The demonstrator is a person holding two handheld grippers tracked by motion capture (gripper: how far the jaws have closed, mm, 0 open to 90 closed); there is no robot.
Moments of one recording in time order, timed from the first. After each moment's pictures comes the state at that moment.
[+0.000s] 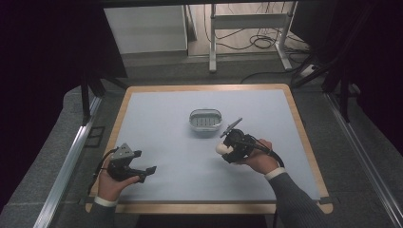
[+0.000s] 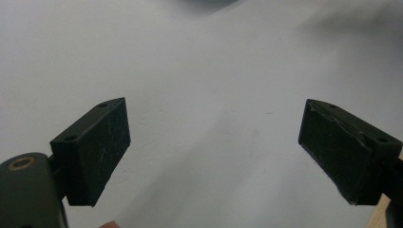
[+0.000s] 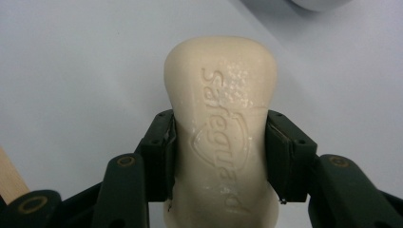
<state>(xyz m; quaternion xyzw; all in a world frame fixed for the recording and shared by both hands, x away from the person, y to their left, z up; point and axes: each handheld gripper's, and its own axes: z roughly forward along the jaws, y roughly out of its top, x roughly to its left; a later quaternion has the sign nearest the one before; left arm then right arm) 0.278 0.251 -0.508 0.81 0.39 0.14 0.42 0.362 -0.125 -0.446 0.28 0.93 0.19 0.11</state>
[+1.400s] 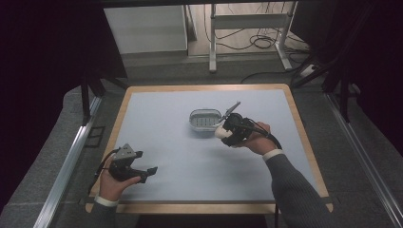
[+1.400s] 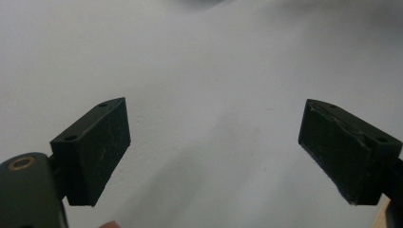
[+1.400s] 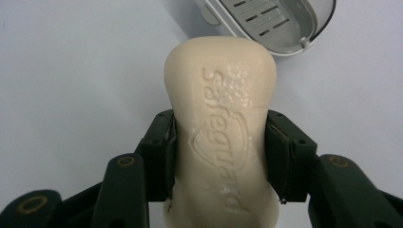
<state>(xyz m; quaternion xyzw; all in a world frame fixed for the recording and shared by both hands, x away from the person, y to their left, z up) 0.279 0.248 -0.511 0.81 0.39 0.14 0.41 0.408 -0.121 -0.429 0.25 0.94 0.20 0.14</state>
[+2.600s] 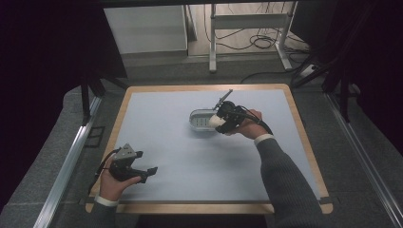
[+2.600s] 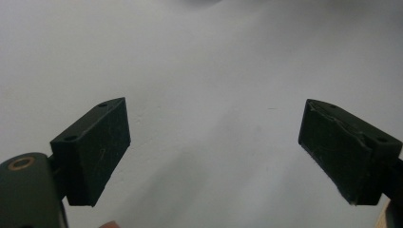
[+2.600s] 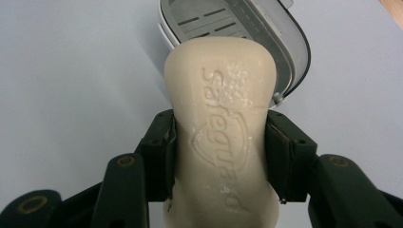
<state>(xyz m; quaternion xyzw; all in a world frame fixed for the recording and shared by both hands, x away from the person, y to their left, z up) 0.280 0.248 -0.512 0.81 0.39 0.14 0.41 0.453 -0.101 -0.428 0.23 0.94 0.21 0.13</state>
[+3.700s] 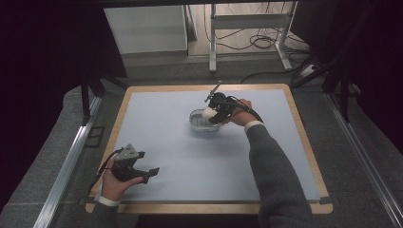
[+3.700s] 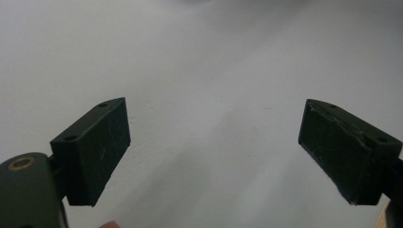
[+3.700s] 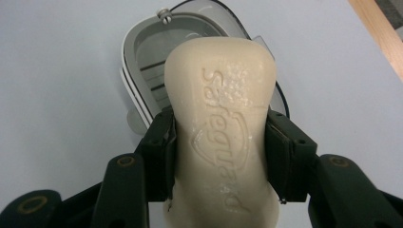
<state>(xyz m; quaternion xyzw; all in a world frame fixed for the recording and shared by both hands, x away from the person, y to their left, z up) 0.282 0.243 -0.514 0.82 0.38 0.14 0.40 0.500 -0.074 -0.436 0.19 0.95 0.20 0.13</state>
